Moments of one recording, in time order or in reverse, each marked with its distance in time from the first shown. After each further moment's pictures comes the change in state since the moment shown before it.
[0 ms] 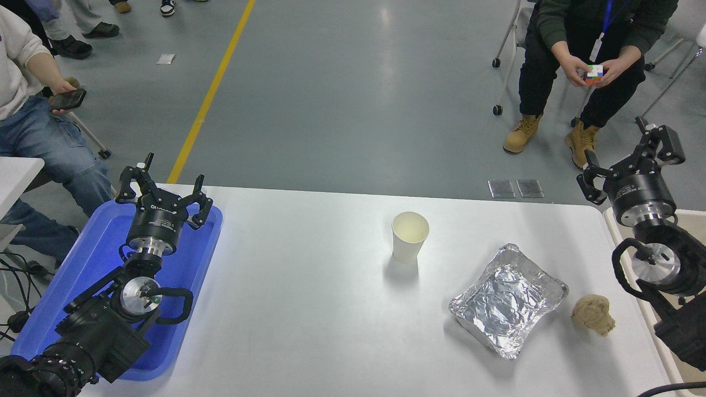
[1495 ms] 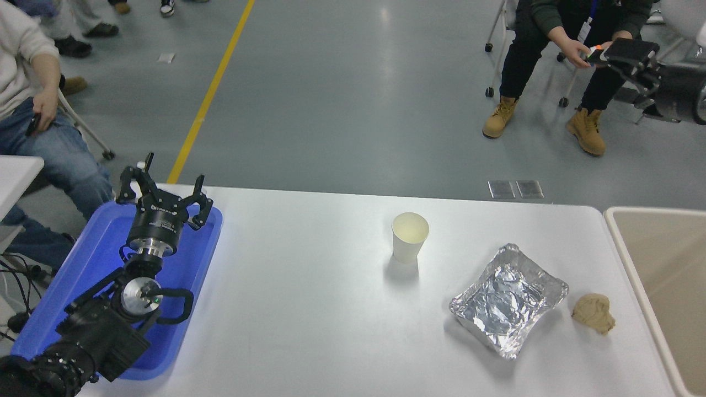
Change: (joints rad) left arm 0.000 0.000 0.000 -0.001 0.000 0.000 0.000; right arm 1.266 -0.195 -2.041 -0.009 -0.016 0.301 -0.015
